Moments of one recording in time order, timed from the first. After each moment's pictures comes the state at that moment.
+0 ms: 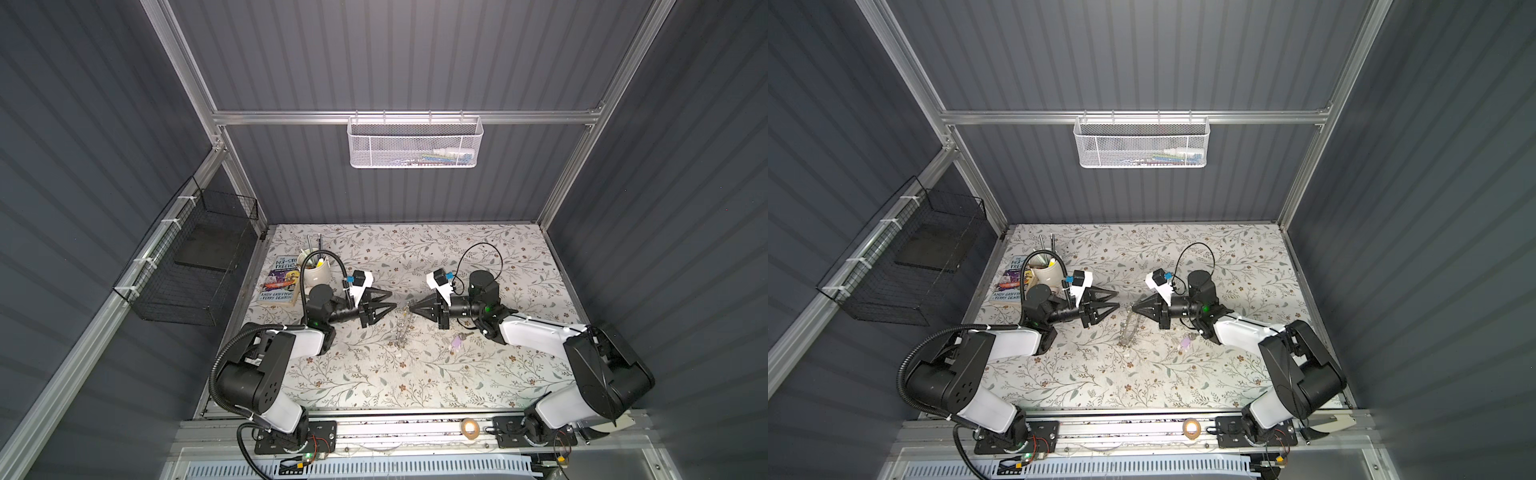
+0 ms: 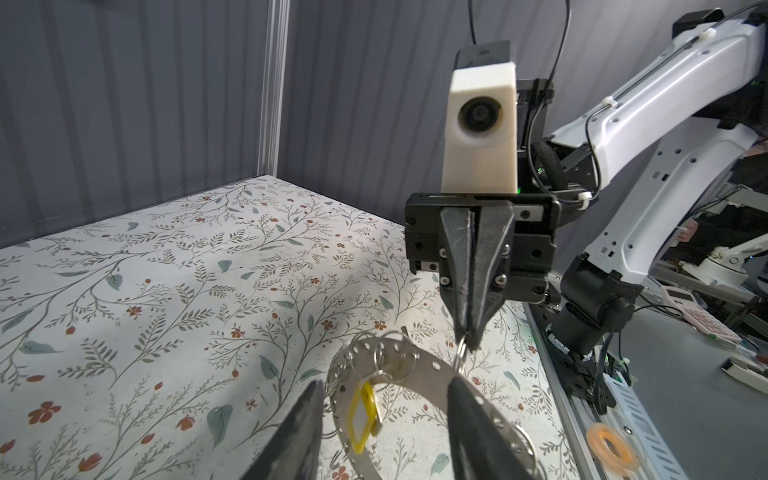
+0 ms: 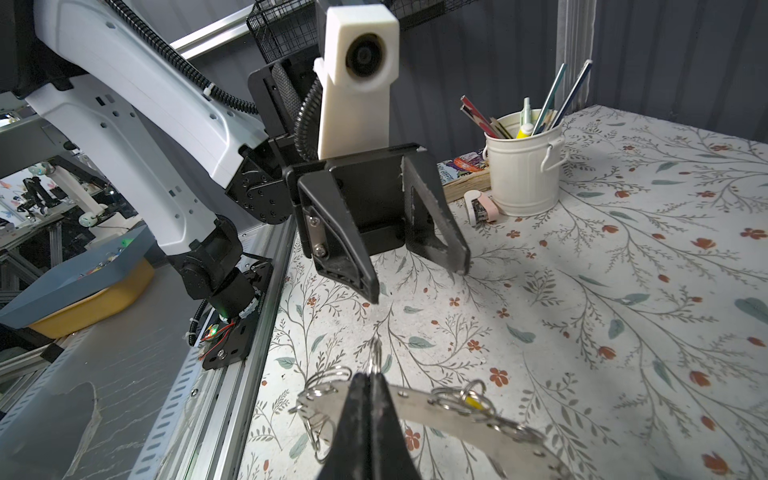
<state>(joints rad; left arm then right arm) -0.35 1.58 0.50 1.13 1.04 -0.27 0.51 1.52 0.67 0.60 -1.01 0.09</state>
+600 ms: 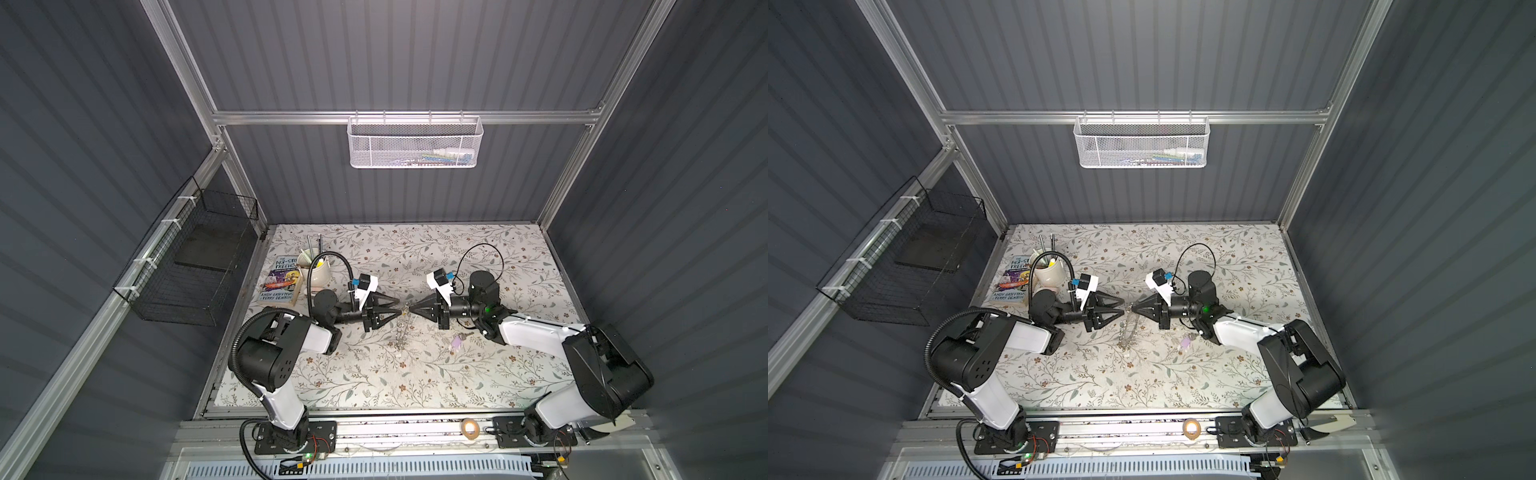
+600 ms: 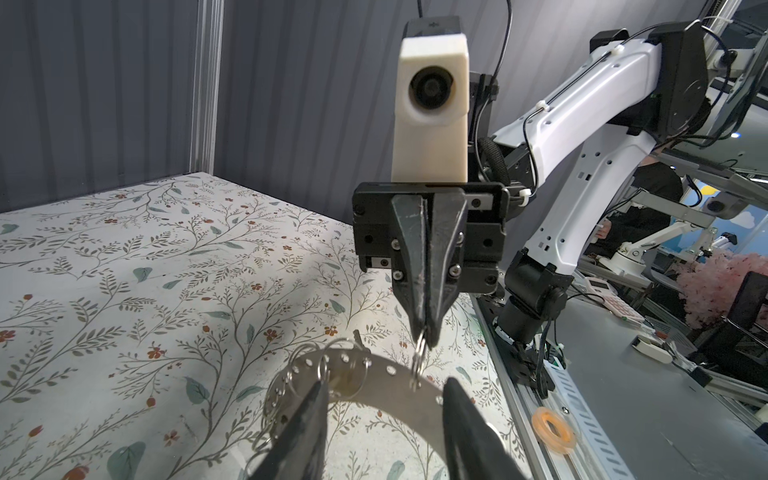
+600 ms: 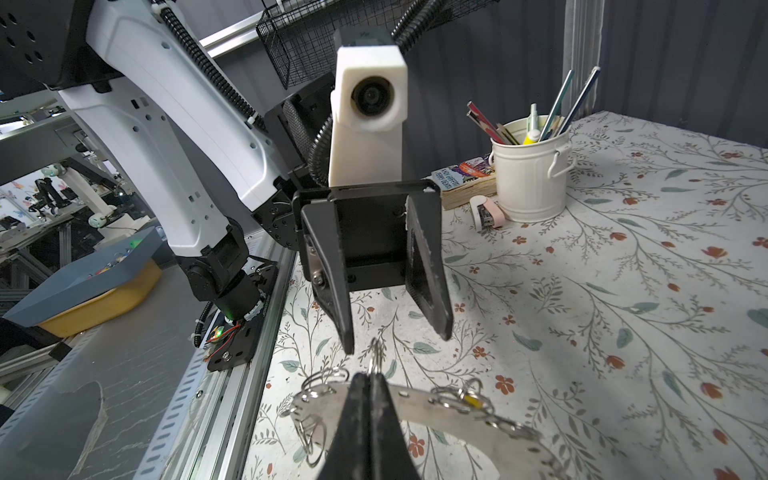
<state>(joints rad) -0.39 1.73 0.52 1.40 1.15 -0.43 0.51 1.53 0.67 0.64 -1.02 0.11</state>
